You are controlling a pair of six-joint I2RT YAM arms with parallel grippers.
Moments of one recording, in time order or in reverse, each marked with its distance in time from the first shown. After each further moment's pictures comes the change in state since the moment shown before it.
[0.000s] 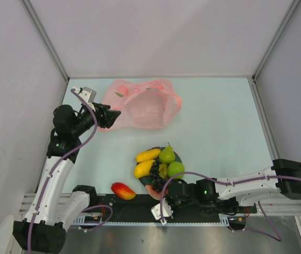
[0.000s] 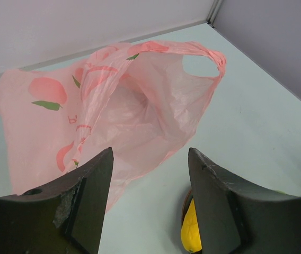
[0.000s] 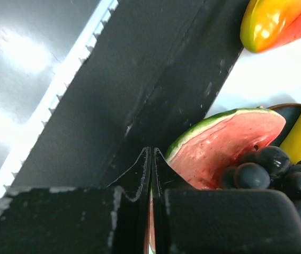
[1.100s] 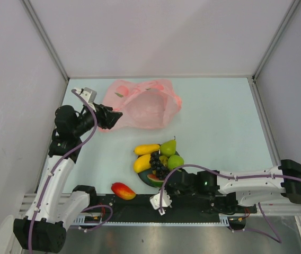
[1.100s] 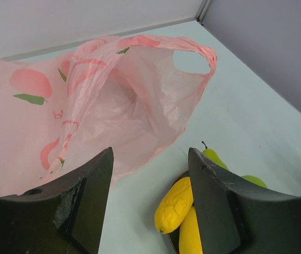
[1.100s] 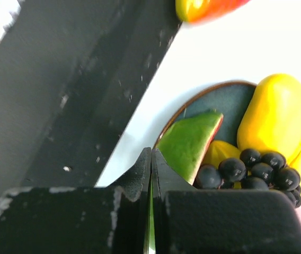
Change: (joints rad) left arm 0.005 0.011 -0.029 0.036 0.039 -0.058; right arm -0.124 -0.026 0.084 -0.121 0.030 -0.166
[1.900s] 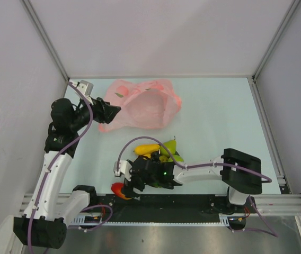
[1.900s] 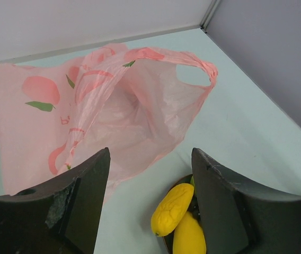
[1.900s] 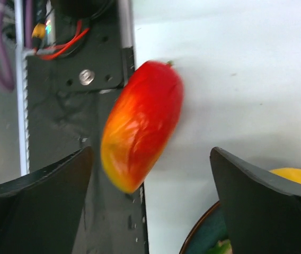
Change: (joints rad) left arm 0.009 0.050 0.128 -0.098 -0.022 -0.024; right arm -0.076 0.547 0.377 0.333 -0.059 0.772
